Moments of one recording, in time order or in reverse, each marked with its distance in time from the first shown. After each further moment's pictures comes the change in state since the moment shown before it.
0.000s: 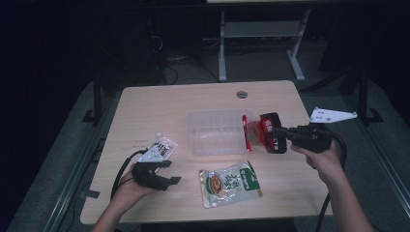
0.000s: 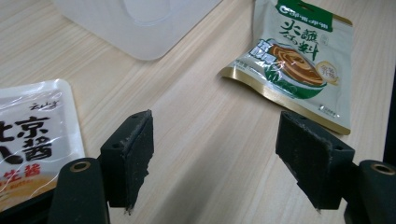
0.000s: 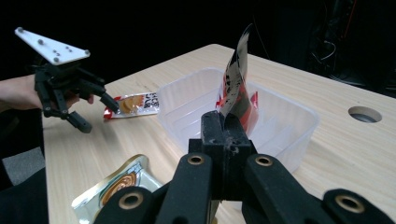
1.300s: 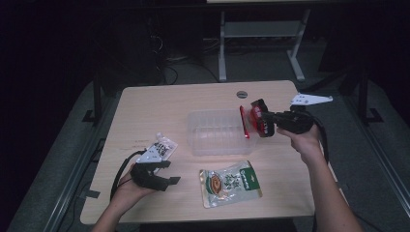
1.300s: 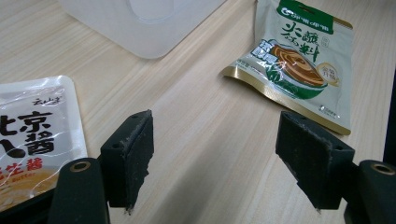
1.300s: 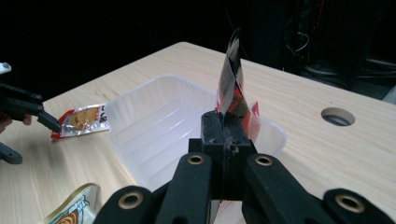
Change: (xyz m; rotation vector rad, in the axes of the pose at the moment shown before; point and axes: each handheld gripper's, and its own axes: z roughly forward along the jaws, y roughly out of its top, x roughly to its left) left arm -0.001 -0.003 0.001 -0.005 -0.007 -0.016; right arm -0.033 0.012 0.052 0.030 -0.093 0.043
